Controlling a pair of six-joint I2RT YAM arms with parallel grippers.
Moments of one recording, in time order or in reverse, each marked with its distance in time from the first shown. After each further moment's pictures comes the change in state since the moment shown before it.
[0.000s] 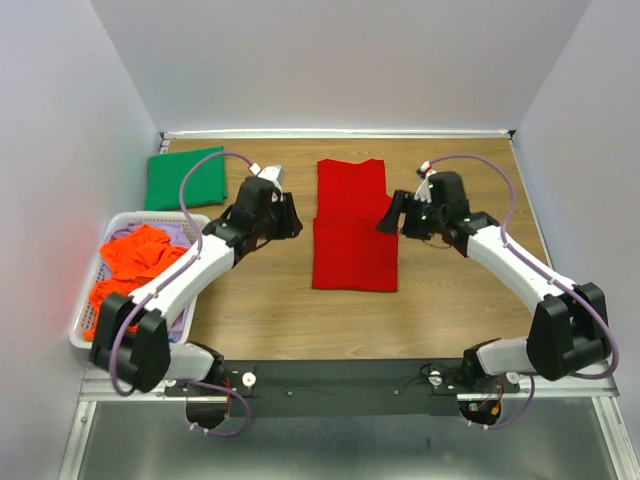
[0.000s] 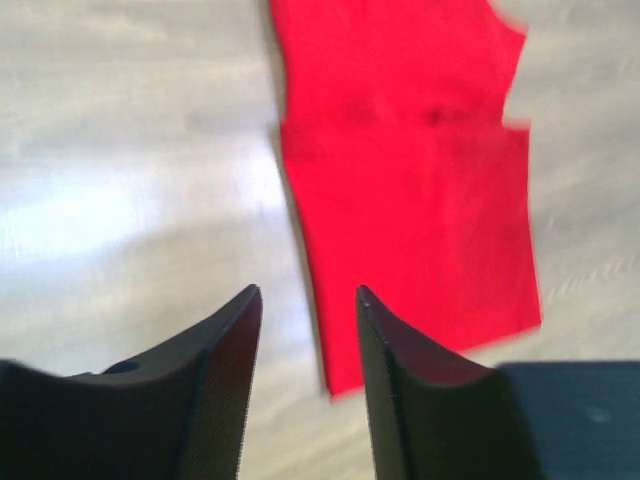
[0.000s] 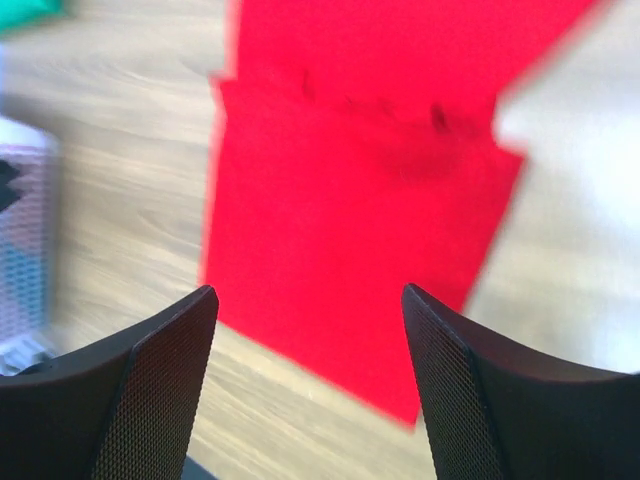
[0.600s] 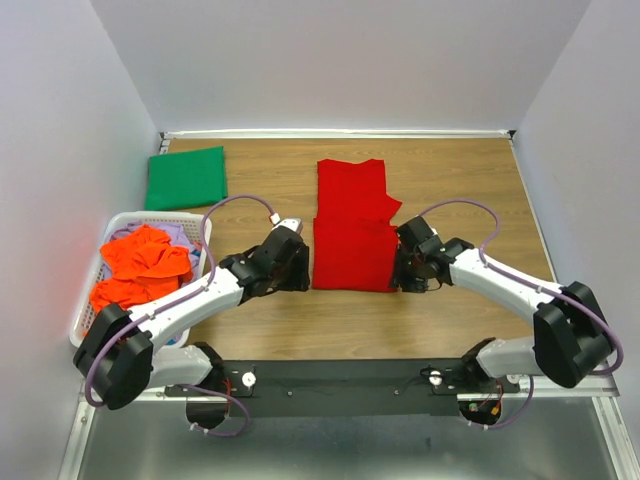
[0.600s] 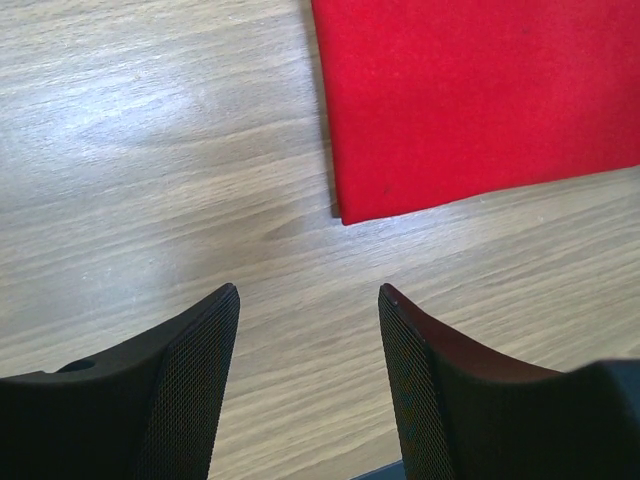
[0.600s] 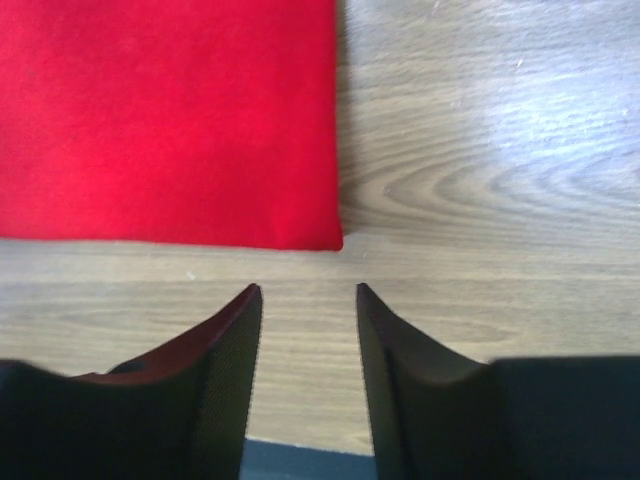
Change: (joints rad) left arm -0.322 -0.172 -0.254 -0.185 -0.211 -0.133; right arm 0.302 -0.075 -0.195 -0.336 0.399 0.307
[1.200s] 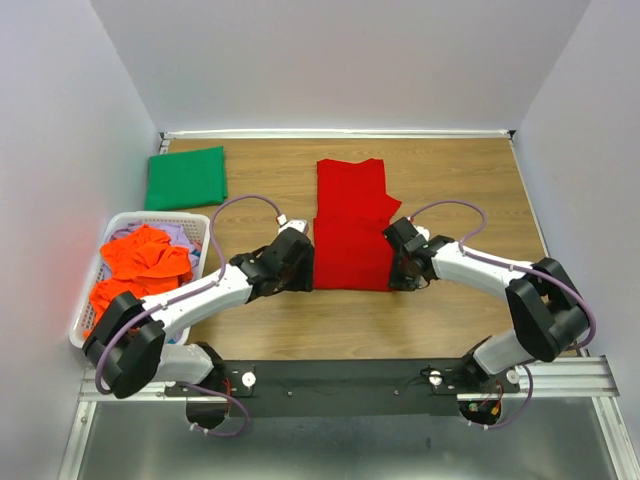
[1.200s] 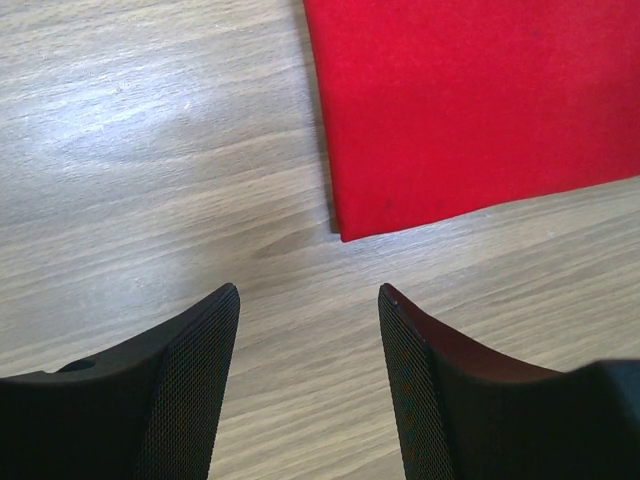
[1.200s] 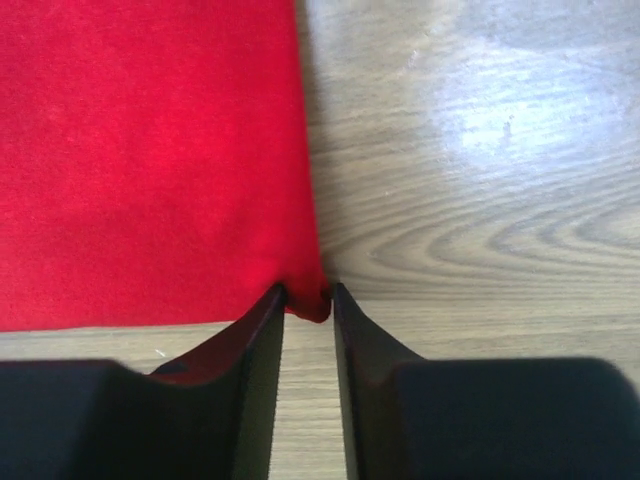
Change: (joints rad) left arm -0.029 0.066 0.008 0.045 -0.032 -0.008; right arm 0.023 0.171 0.016 0.071 0.092 0.042
